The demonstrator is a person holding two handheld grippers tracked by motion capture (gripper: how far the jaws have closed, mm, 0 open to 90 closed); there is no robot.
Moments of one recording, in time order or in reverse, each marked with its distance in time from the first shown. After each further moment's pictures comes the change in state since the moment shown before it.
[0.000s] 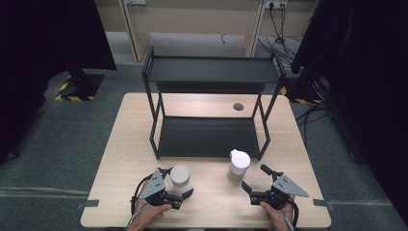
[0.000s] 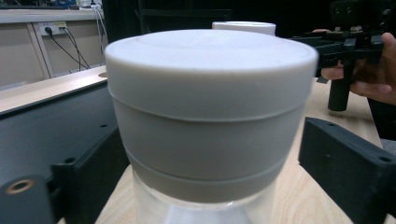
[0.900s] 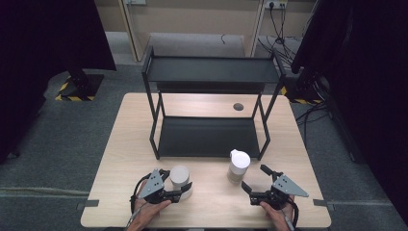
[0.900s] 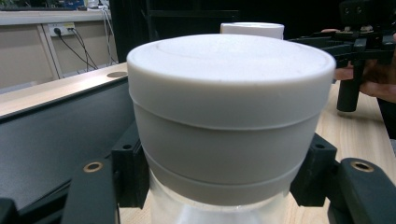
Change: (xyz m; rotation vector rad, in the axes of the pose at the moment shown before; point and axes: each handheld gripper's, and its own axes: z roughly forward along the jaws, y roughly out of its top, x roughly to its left) left arm -0.002 0.002 -0.004 0.003 0.026 0.001; right arm 0.000 0.001 0.000 0.002 0.002 0.000
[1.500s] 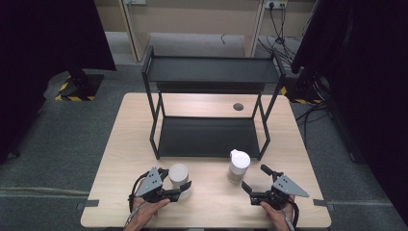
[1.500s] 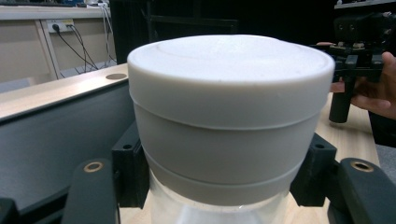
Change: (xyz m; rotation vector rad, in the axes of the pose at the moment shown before) left arm 0.001 0.016 -0.005 -0.002 -0.003 -0.029; right arm 0.000 0.000 -0.001 -0.002 0.000 0.002
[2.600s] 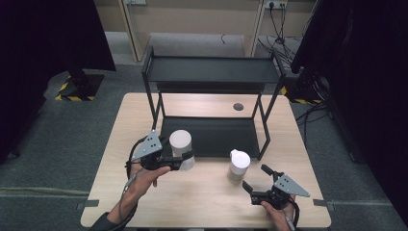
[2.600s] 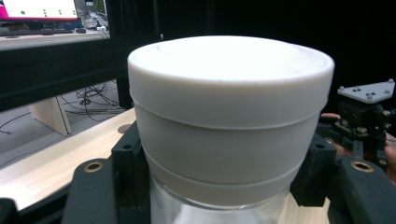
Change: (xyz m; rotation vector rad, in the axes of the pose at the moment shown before) left arm 0.037 0.110 0.018 -0.025 -0.029 0.034; right arm -0.002 -0.001 -0.001 -0.004 -0.001 0.017
